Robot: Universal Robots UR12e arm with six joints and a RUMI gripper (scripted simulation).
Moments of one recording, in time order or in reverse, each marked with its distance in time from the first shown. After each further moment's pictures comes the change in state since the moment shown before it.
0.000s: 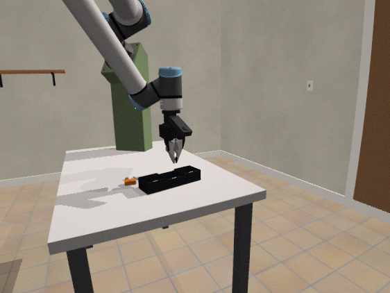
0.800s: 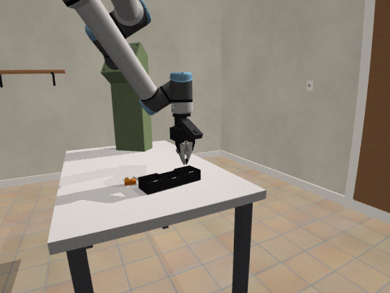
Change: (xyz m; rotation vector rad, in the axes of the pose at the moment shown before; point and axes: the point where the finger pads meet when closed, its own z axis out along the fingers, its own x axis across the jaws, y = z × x) arm -0.052 0.002 0.017 0.000 0.001 0.000
